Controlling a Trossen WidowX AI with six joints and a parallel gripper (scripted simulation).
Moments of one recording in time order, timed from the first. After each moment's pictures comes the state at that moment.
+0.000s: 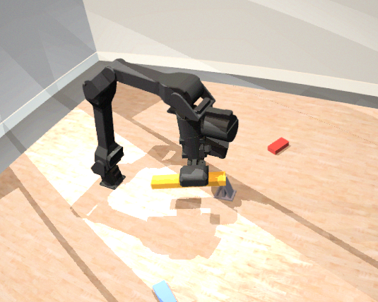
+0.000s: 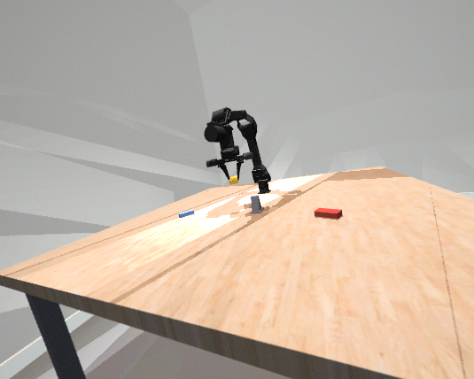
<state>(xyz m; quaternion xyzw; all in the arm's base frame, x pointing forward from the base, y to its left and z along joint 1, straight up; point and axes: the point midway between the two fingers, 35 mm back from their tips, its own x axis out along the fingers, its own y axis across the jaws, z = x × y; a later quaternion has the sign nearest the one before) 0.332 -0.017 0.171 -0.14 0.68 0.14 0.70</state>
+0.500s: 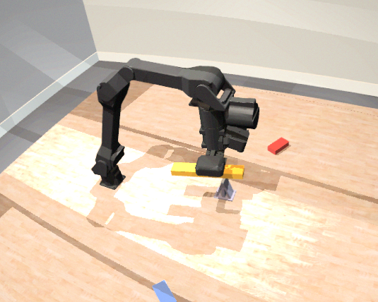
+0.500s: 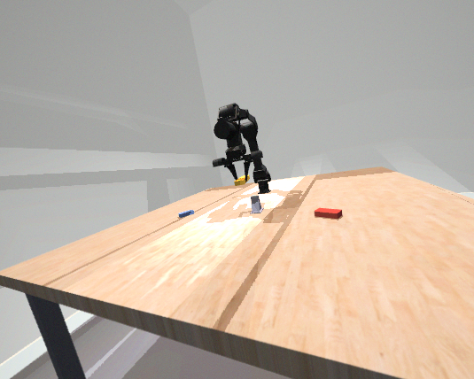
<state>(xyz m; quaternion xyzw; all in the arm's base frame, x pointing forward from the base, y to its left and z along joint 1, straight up) 0.362 0.030 0.170 -0.08 0.69 0.09 0.71</state>
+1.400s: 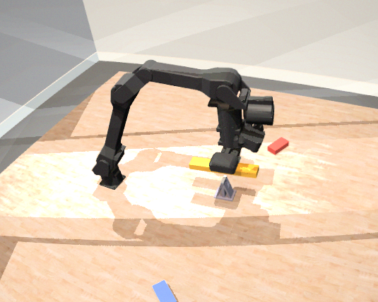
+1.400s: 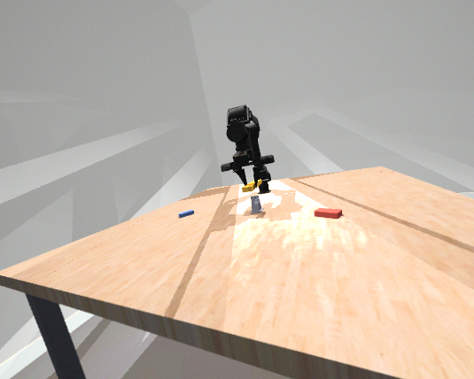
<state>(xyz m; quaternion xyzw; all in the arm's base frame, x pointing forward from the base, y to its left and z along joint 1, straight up) 0.386 0.074 0.149 -0.03 0.69 0.04 0.72</state>
